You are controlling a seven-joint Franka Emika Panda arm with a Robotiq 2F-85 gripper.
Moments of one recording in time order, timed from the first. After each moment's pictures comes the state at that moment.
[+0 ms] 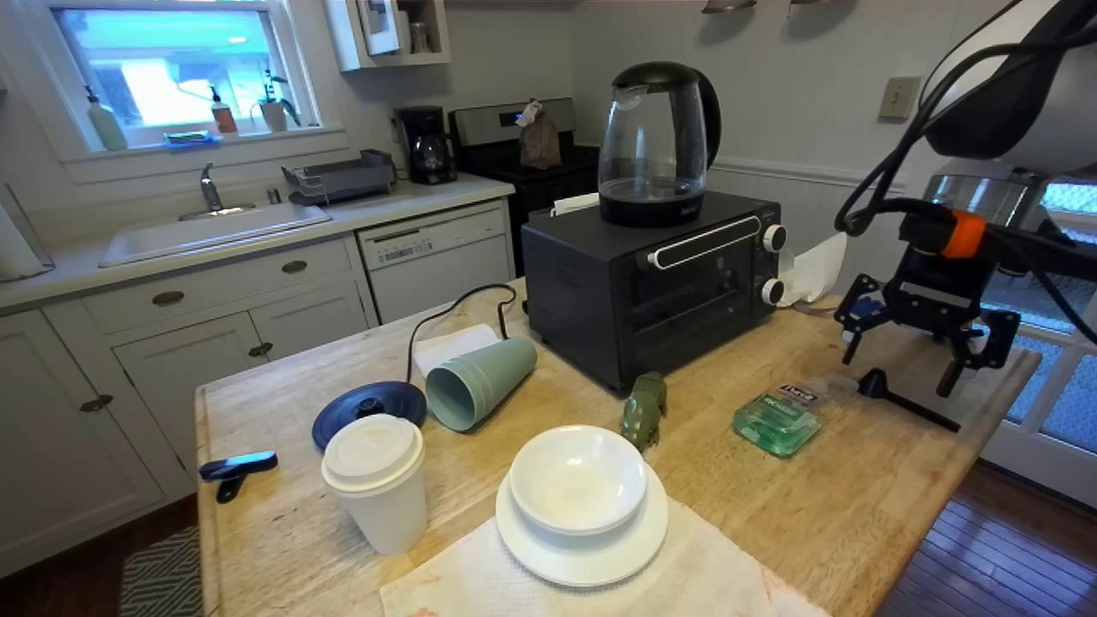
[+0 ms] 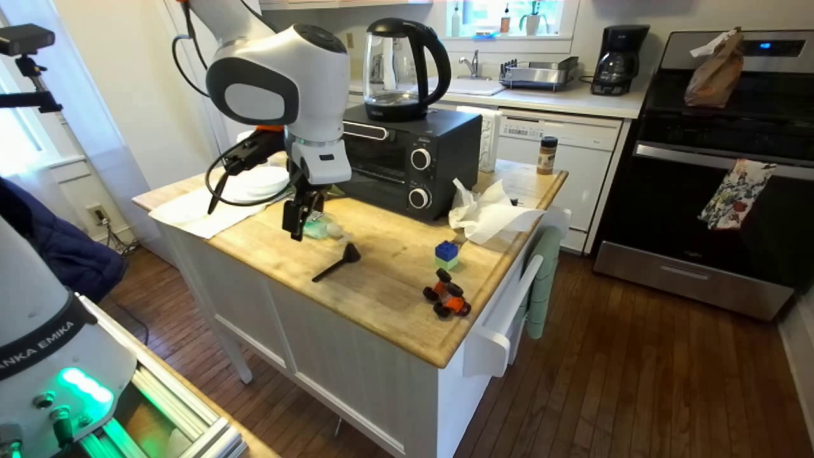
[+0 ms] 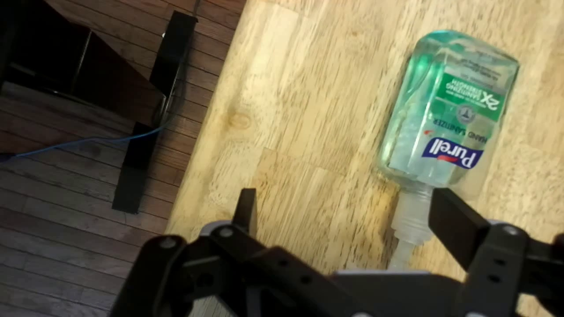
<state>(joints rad) -0.17 0.00 -0.18 -2.62 0.54 2.45 0.46</state>
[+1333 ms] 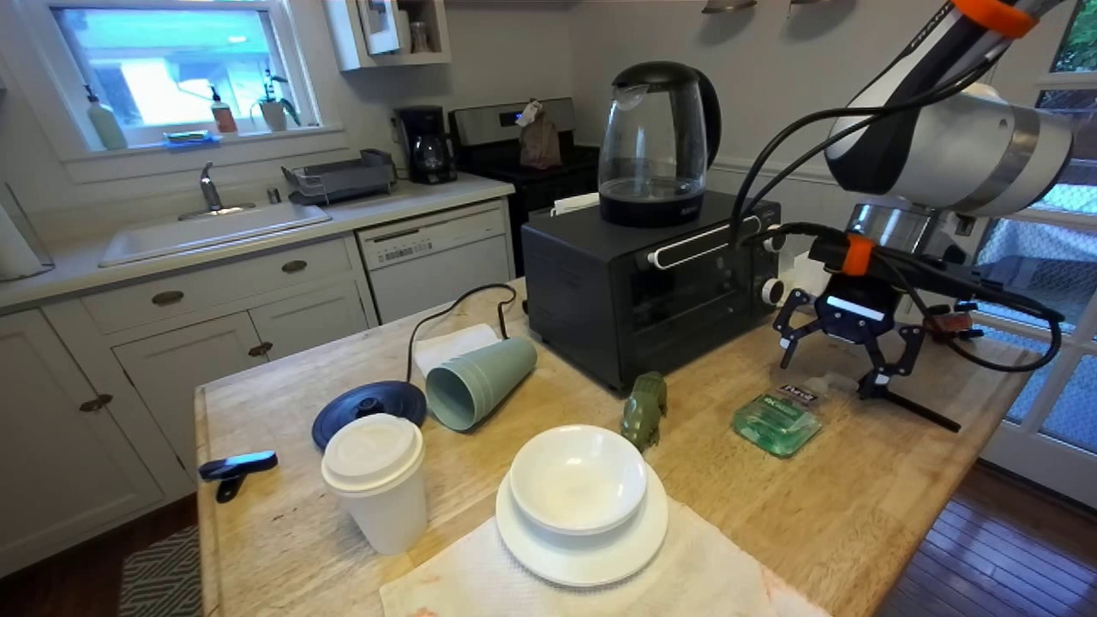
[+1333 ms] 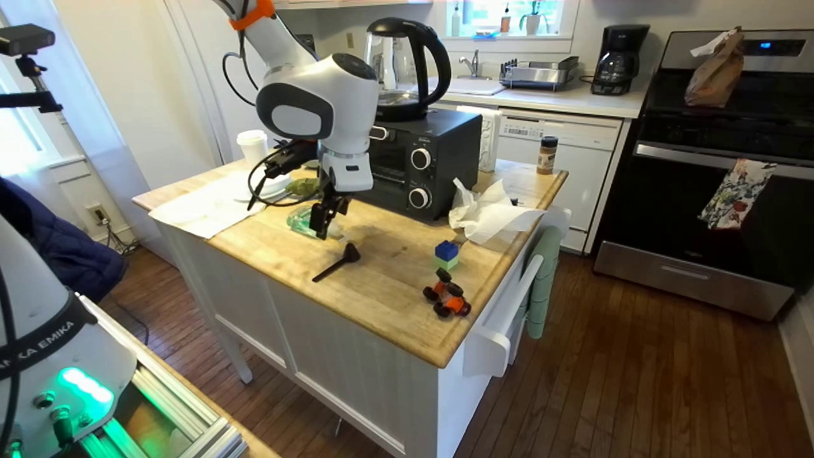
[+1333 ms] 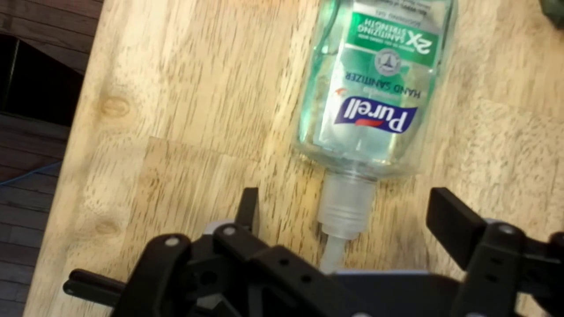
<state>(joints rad) -0.16 0.24 -0.13 -2.42 0.66 2.48 0.52</state>
